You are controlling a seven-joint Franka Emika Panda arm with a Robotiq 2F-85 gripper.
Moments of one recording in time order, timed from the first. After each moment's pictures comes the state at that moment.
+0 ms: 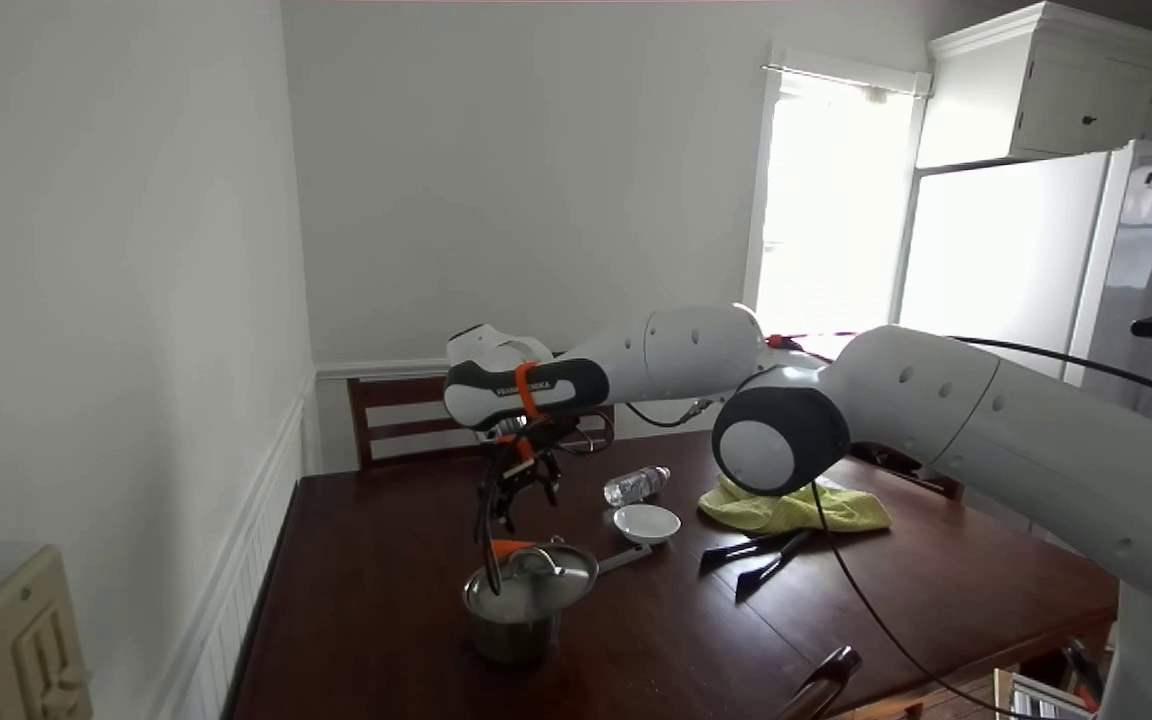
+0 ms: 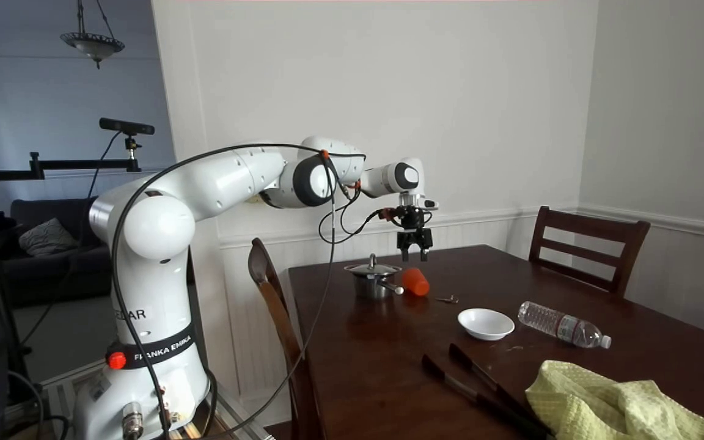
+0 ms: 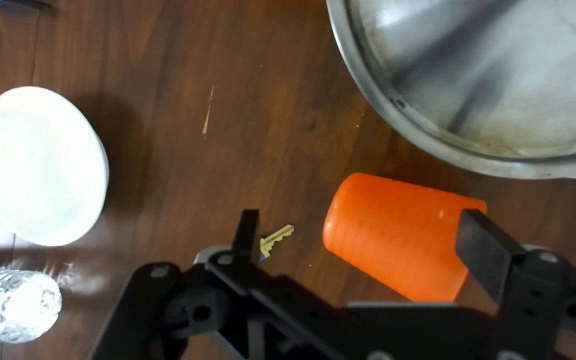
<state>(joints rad) 0.04 1.22 -0.12 -0.58 -0.11 1.58 0.29</state>
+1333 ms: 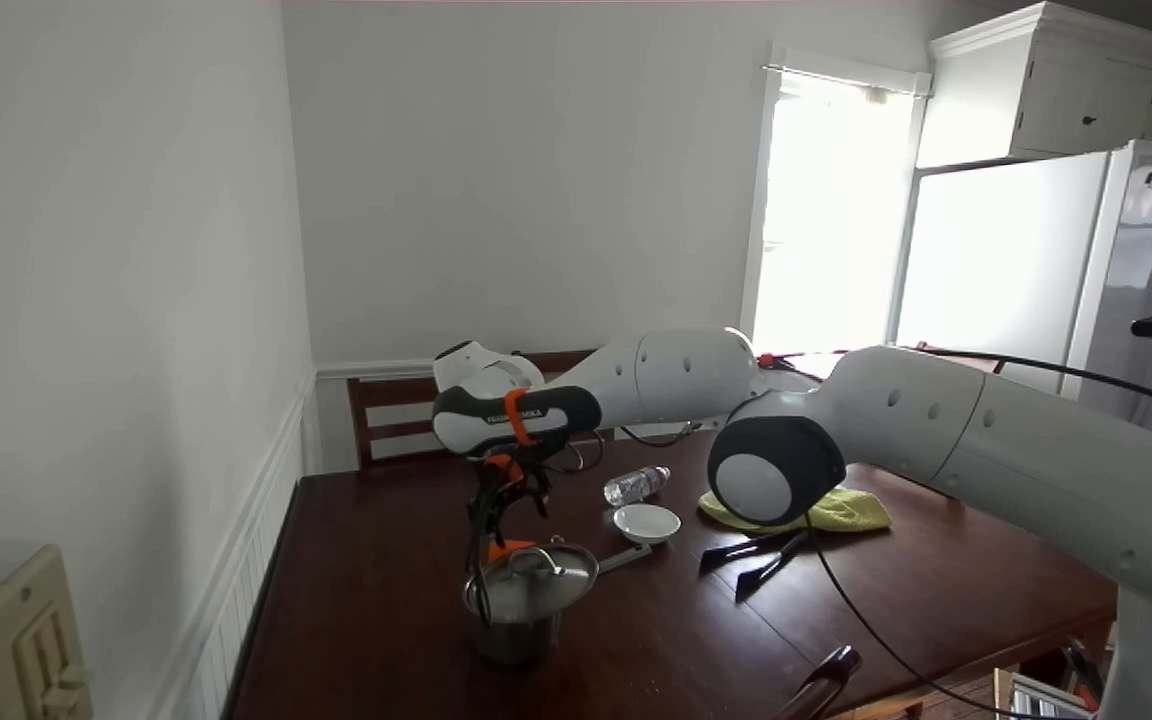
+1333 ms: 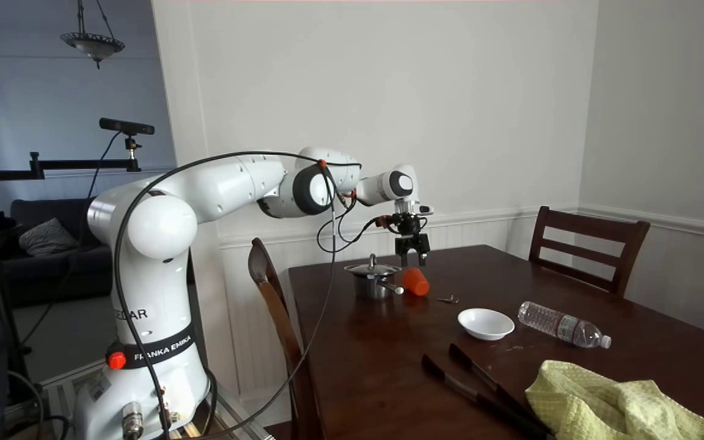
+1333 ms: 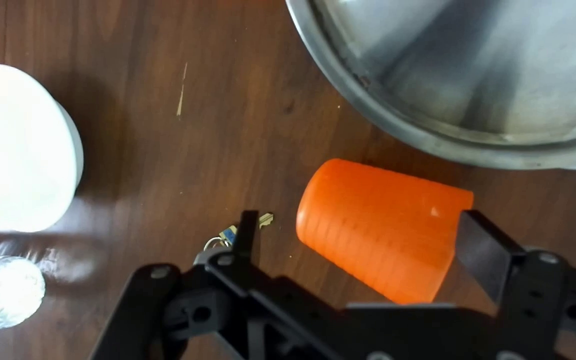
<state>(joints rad) 0.08 1.29 -0.17 -0.52 -0.11 1.61 0.33</state>
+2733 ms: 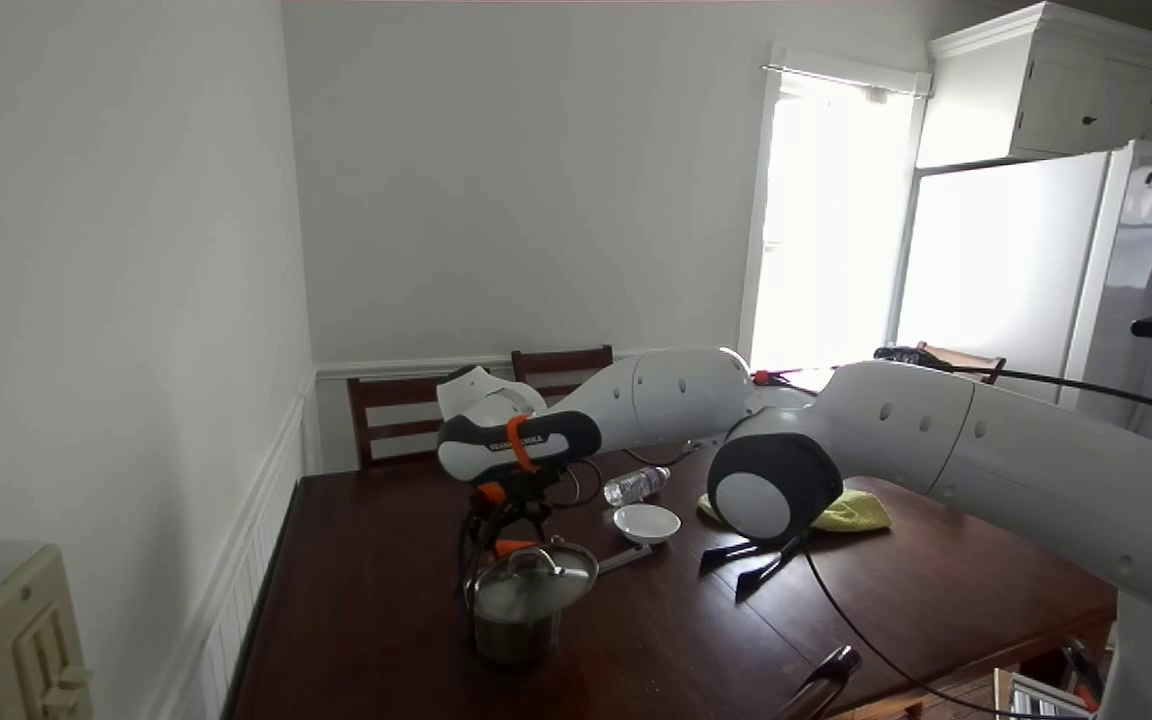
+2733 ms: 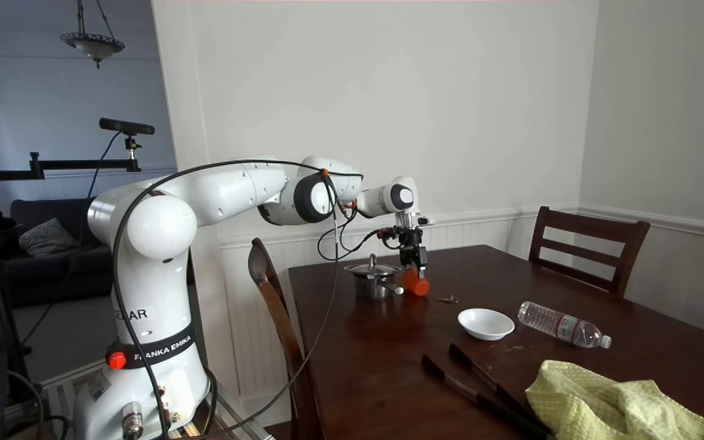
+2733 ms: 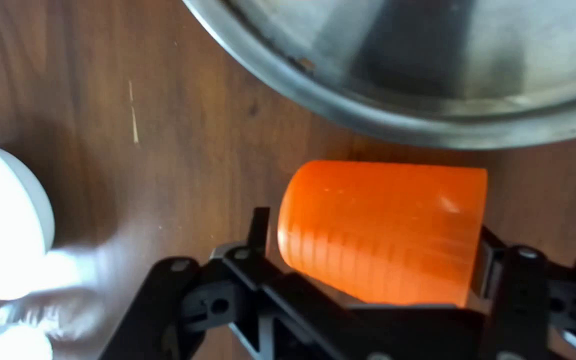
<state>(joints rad) 0.08 1.34 -0.17 -0.52 -0.10 1.71 0.54</state>
